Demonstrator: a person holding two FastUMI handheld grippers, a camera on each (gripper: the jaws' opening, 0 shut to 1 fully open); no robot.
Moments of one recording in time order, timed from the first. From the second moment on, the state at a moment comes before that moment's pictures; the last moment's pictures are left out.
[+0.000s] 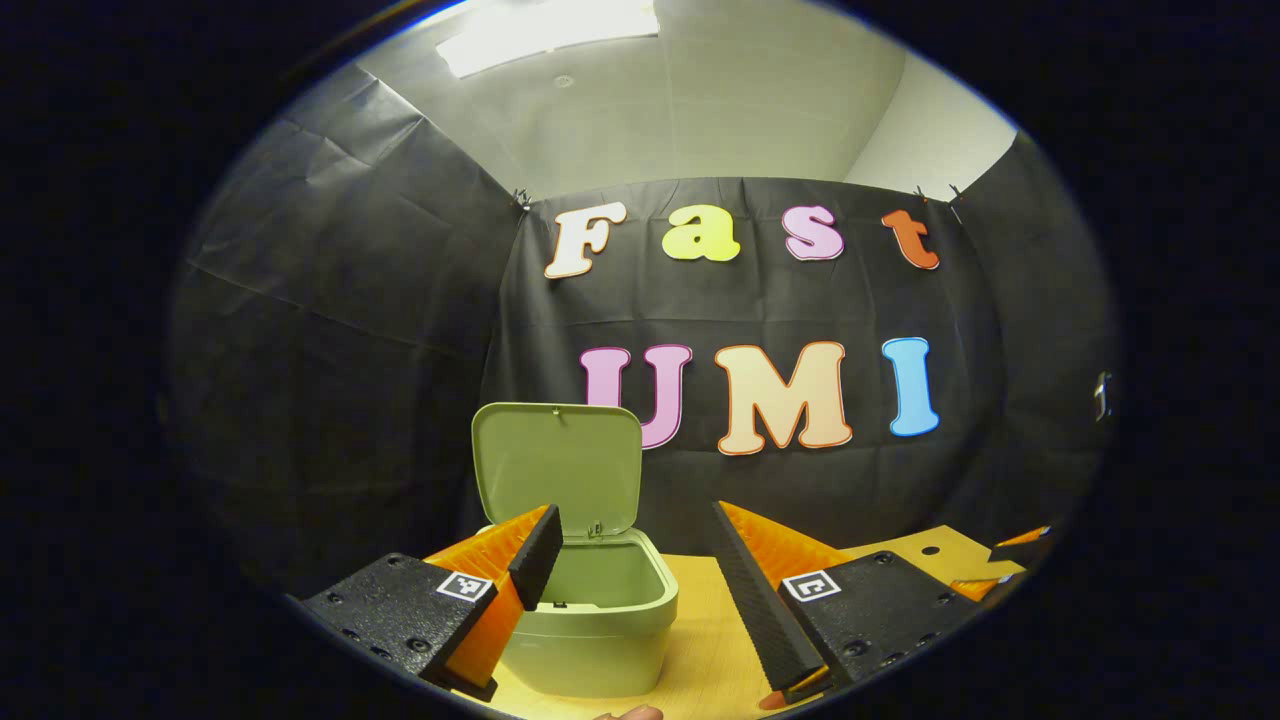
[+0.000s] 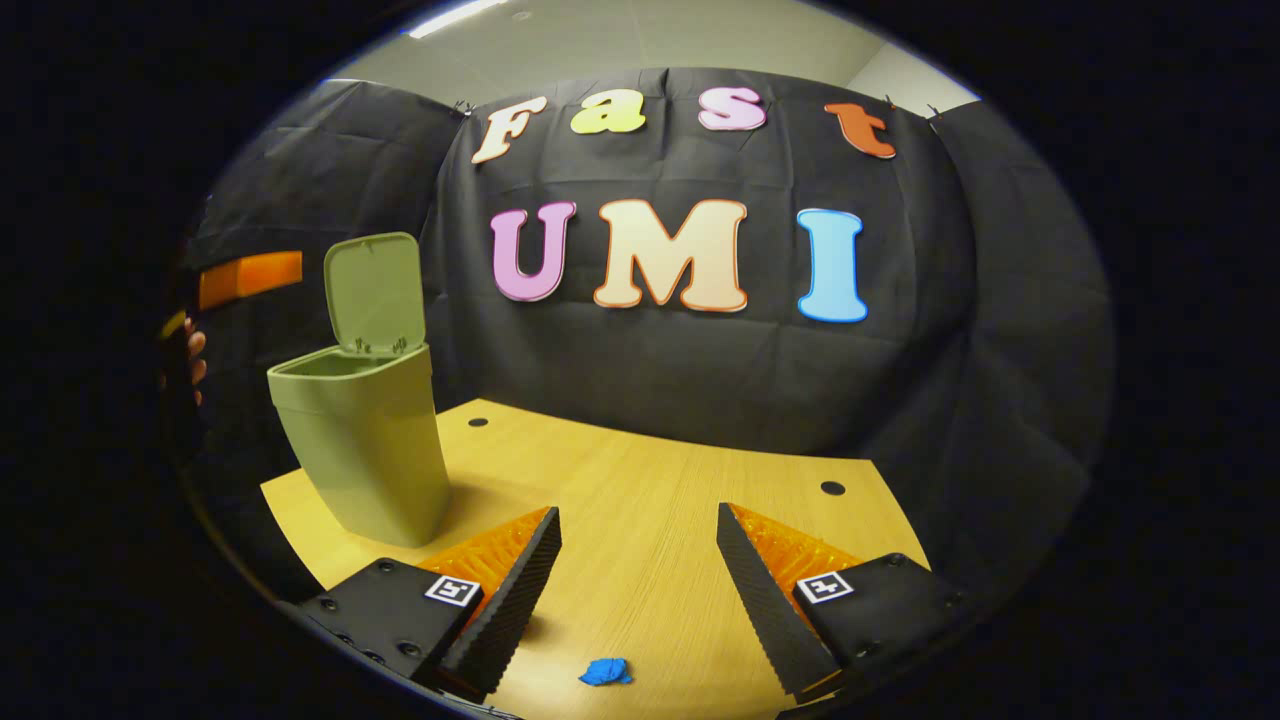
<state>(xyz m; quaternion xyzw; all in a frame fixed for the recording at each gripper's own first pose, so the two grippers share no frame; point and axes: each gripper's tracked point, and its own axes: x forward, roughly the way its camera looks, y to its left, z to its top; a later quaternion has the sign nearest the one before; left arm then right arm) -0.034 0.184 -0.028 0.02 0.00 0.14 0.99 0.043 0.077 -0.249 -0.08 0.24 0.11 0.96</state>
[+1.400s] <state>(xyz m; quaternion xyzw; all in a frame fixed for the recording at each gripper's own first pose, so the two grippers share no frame) -0.093 0.206 -0.021 0.08 0.03 0.19 0.98 -0.016 0.063 -0.461 -0.08 0.50 0.14 0.85</state>
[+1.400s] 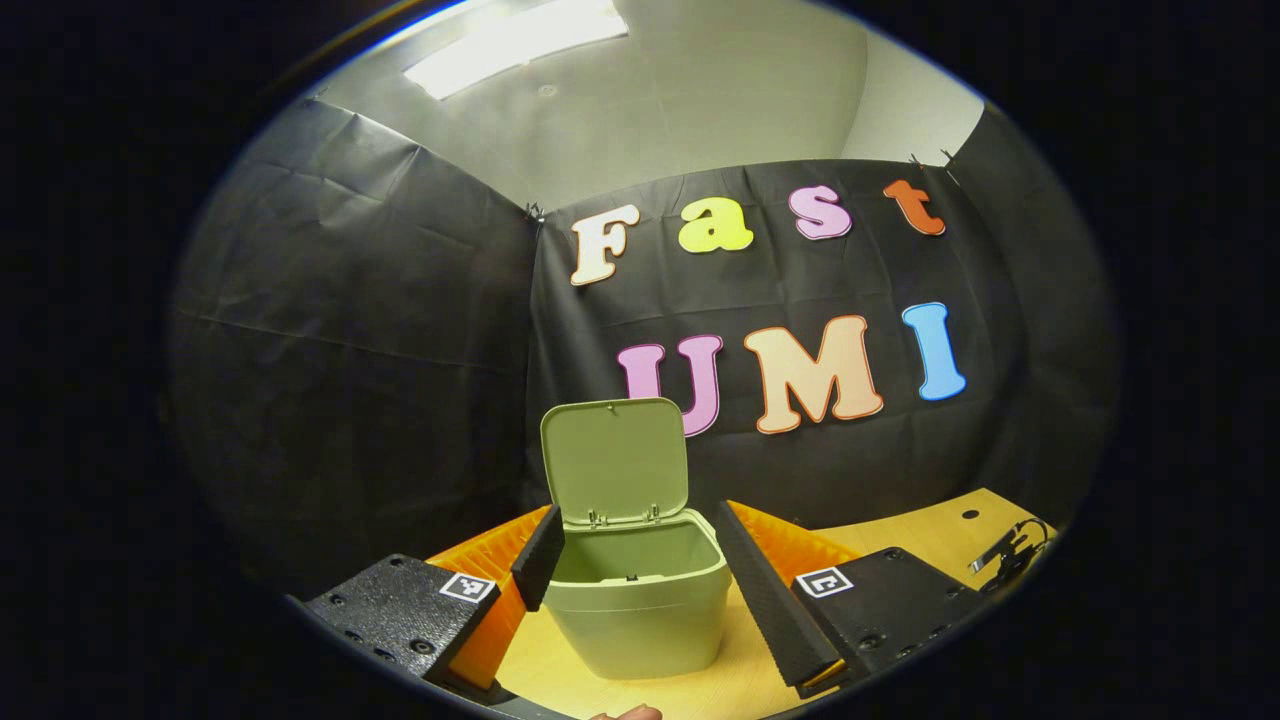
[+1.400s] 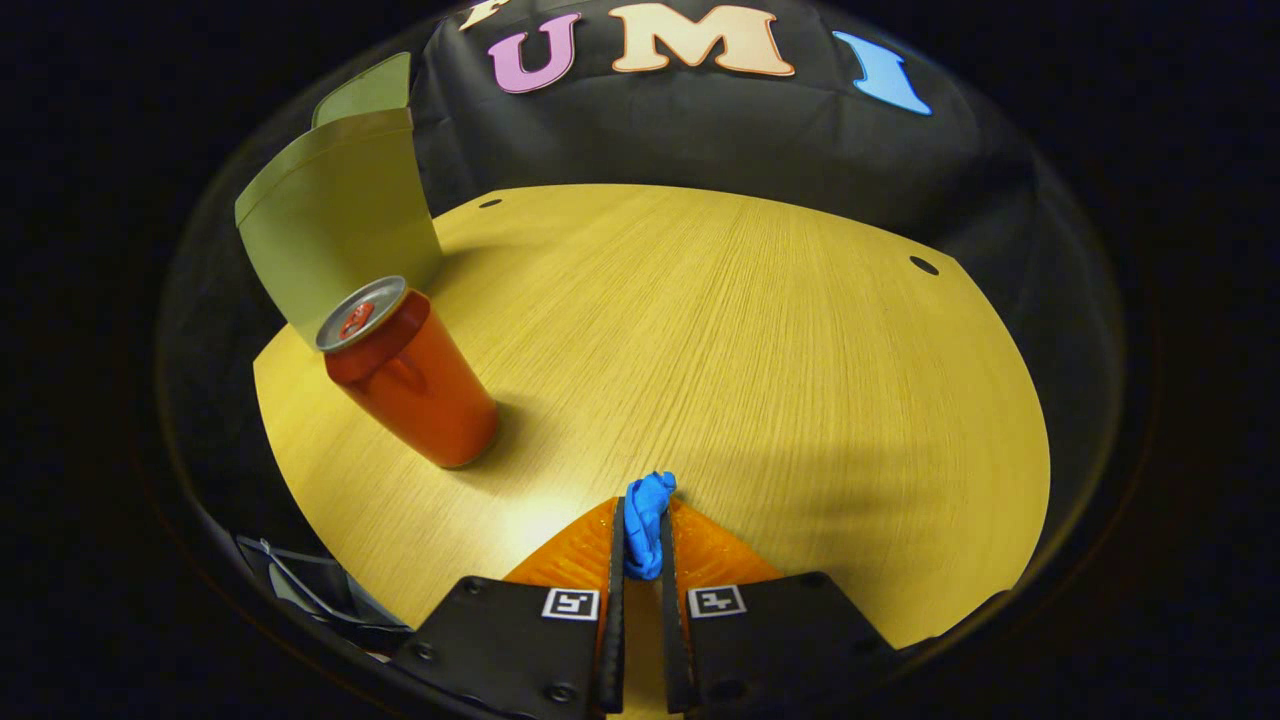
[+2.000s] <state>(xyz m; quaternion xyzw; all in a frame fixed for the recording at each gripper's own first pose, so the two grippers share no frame) -0.101 0.215 -0.038 0.07 0.05 0.19 0.98 0.071 0.123 -0.324 -0.06 0.35 0.18 0.92</state>
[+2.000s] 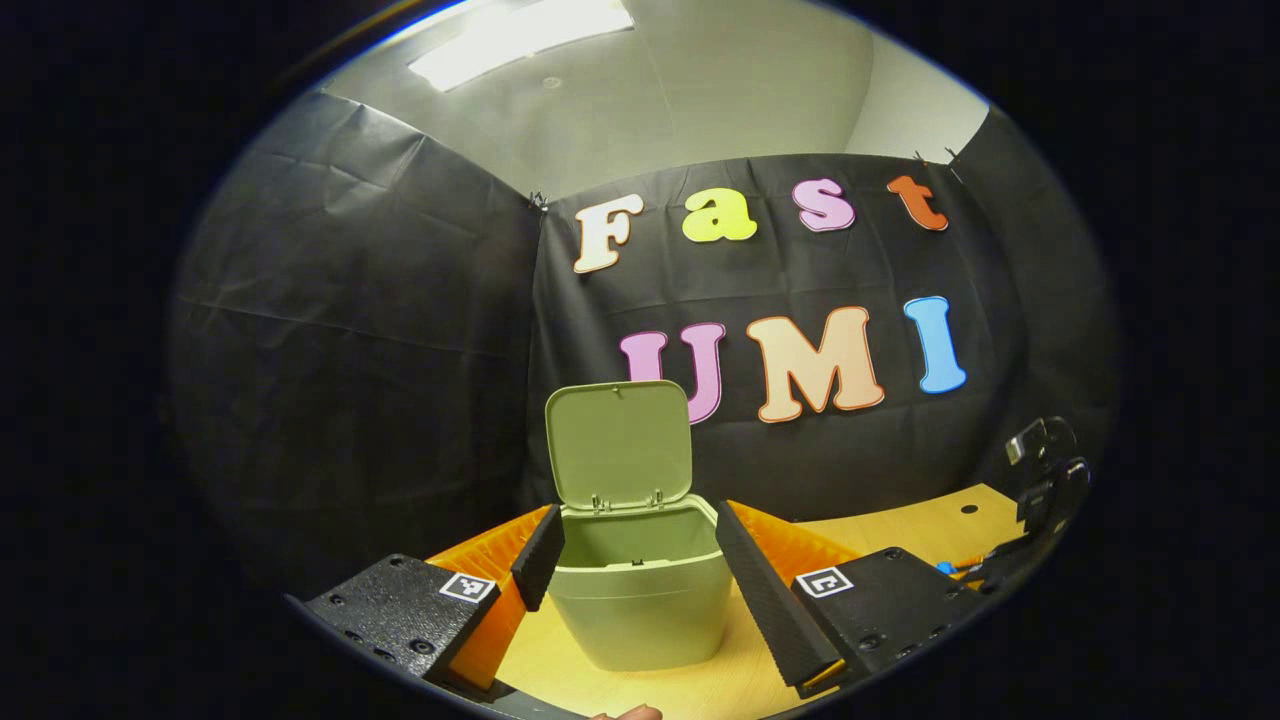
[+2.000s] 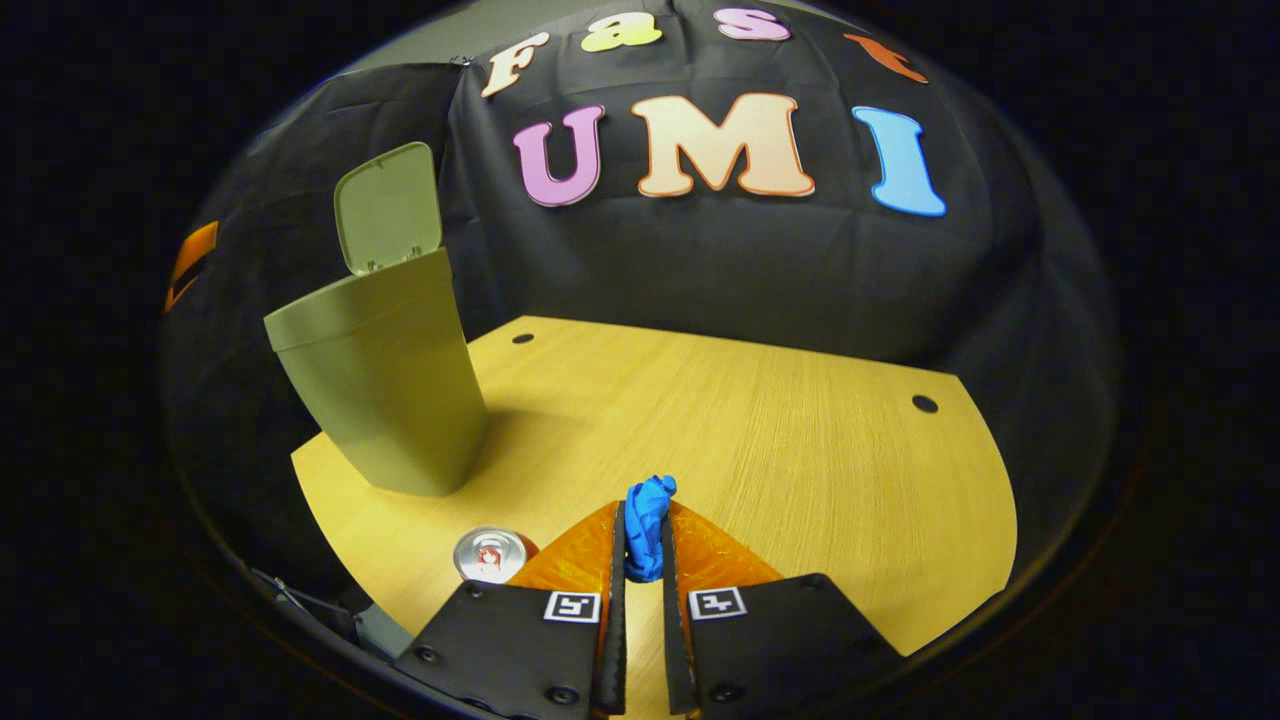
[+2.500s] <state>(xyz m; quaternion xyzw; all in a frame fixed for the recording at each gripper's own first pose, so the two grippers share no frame) -0.118 0.235 -0.059 0.05 0.07 0.20 0.98 0.114 0.194 -0.245 -0.06 0.26 0.23 0.94</state>
